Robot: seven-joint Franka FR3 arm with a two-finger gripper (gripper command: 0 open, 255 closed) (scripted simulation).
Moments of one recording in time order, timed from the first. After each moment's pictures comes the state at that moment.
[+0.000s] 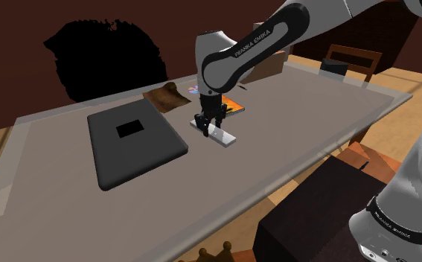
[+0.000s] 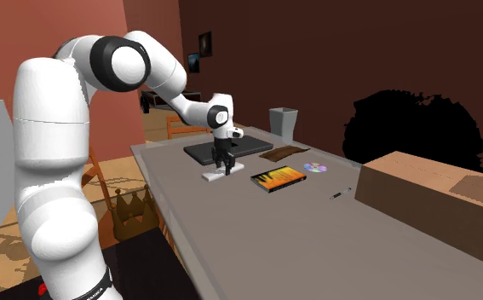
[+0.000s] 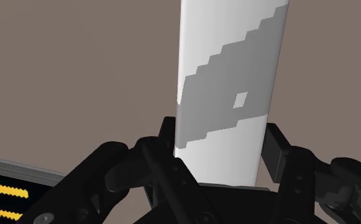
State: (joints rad) arm 0.19 0.23 0.17 -2.01 -0.02 2.23 0.27
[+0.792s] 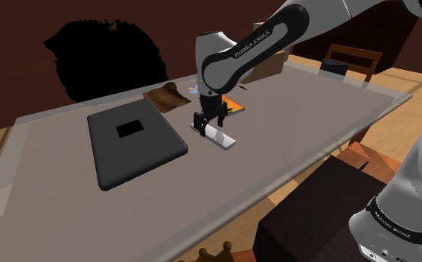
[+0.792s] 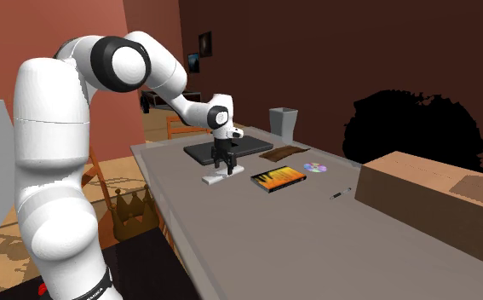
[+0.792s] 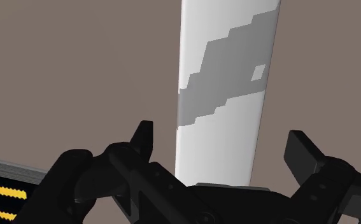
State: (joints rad) arm 0.19 0.23 0.17 -2.01 -0.02 2.23 0.27
